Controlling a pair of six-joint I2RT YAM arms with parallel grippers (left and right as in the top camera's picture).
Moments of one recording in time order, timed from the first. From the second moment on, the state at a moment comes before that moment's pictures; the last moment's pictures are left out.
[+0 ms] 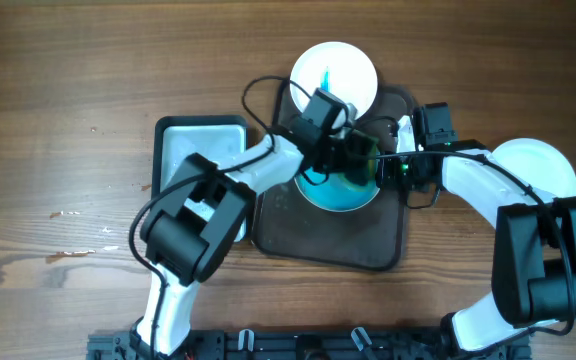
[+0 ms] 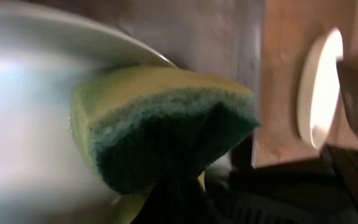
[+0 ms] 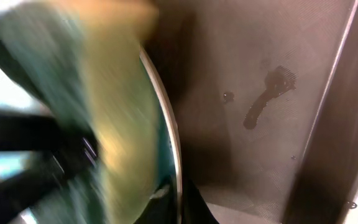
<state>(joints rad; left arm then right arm) -0.66 2.14 1.34 -0.14 0.55 -0.69 0.13 1.75 0.89 -0.45 -0.32 0.24</state>
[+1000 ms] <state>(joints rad) -0.53 2.01 1.36 -0.68 0.22 -0.67 0.13 1.75 0.89 -0.44 -0.33 0.23</state>
